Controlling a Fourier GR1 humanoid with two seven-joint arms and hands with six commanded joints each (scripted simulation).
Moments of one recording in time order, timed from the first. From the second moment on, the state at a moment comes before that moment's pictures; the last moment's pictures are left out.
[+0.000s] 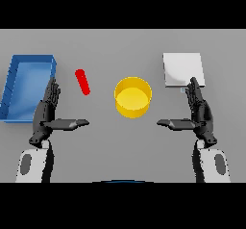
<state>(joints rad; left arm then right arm) 0.00 0.00 0.00 -1.57 0.00 0.00 0.00 0.00 0.00 0.00 -1.57 0.00 0.00 0.00</state>
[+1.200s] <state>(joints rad) -0.17 0.04 -0.06 -1.41 -0.15 0.00 0.05 0.11 -0.08 0.10 -1.70 0.18 -0.01 -0.12</state>
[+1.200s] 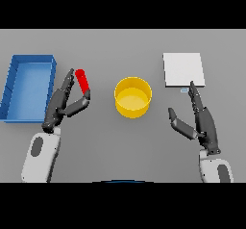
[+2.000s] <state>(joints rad) -0.48 0.04 0.04 -0.98 -0.15 0.01 -0.04 0.10 -0.08 0.08 -1.71 0.16 0.00 -0.09</state>
